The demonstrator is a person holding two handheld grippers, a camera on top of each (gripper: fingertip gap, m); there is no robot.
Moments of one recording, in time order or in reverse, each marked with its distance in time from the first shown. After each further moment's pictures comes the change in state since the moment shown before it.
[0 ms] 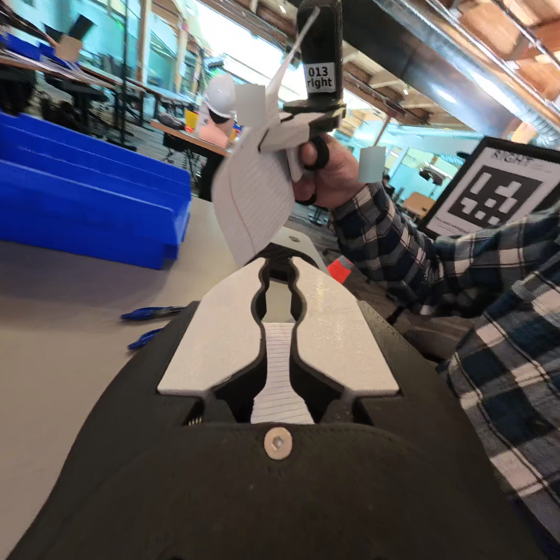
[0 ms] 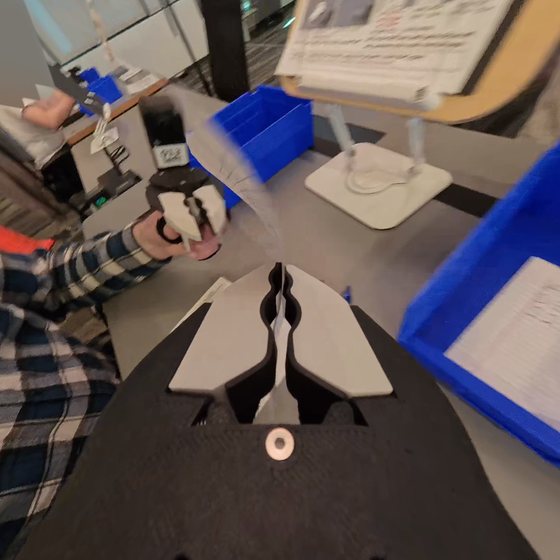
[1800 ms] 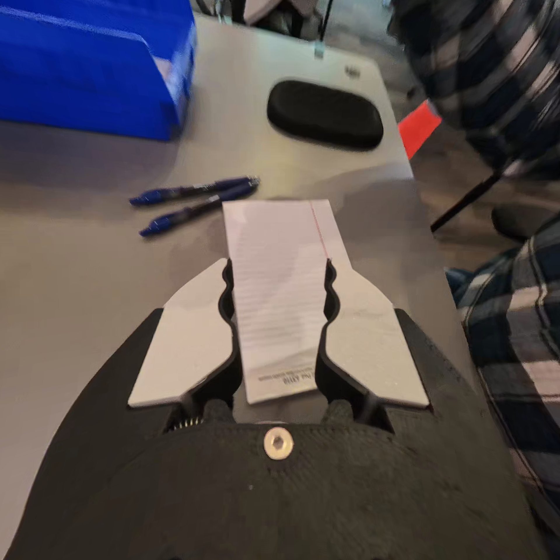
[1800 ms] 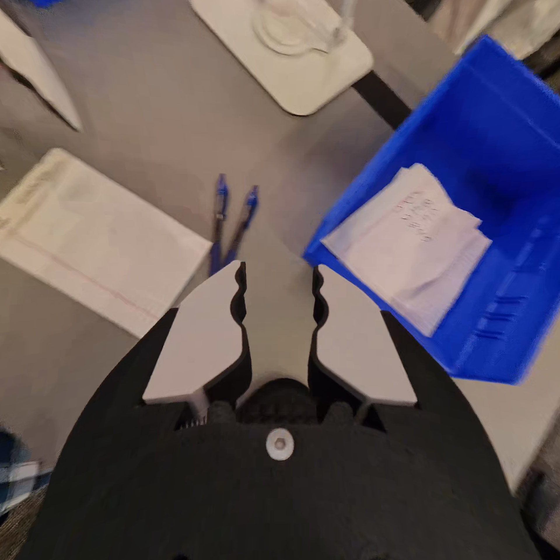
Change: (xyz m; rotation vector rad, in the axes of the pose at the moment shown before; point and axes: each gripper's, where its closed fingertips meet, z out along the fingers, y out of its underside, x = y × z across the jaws) left arm 0.003 0.083 -0.016 -0.522 -0.209 0.155; right arm 0.040 0.071 -0.004 -0.416 0.318 -0.278
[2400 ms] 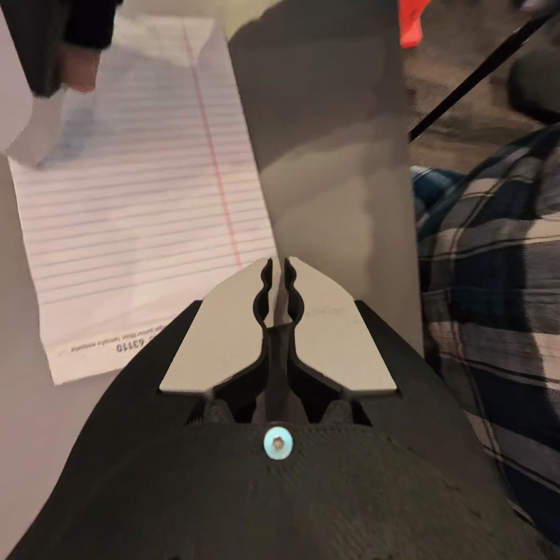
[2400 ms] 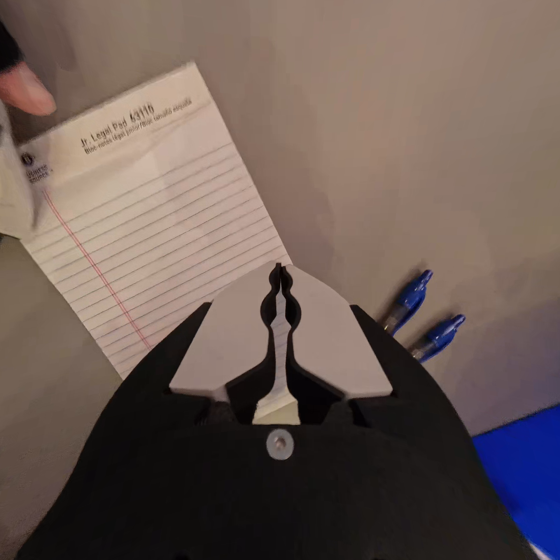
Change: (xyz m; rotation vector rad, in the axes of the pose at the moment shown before) left arm 0.091 0.093 0.034 -0.361 0.042 -0.009; right arm -0.144 0.005 0.145 -0.214 -0.307 -0.446
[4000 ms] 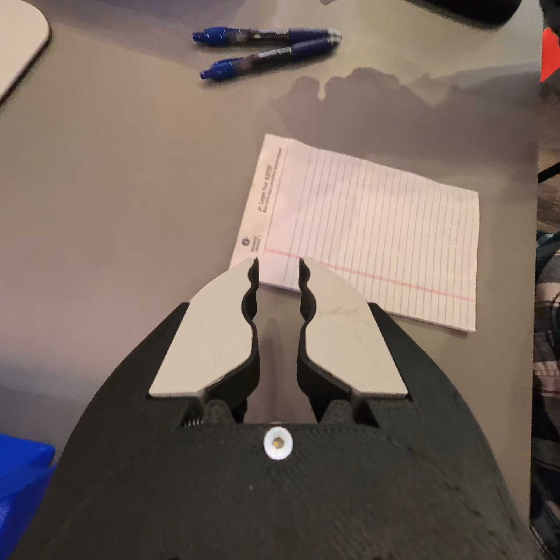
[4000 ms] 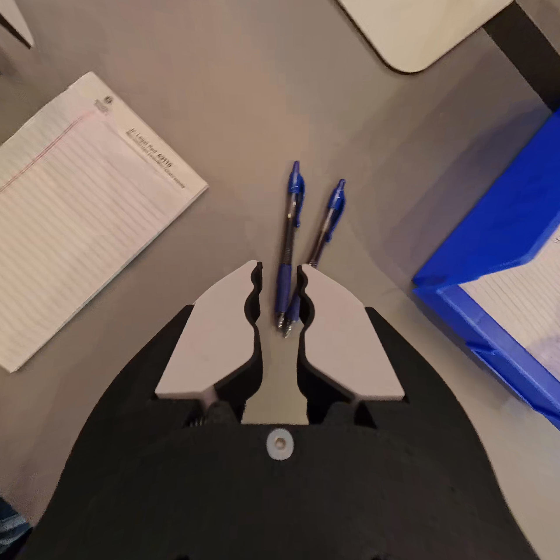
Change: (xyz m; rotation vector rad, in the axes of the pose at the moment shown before) left arm -0.111 0.021 -0.092 0.156 -0.250 -0.143; right arm 0.050 0.054 -0.073 0.140 0.251 0.470
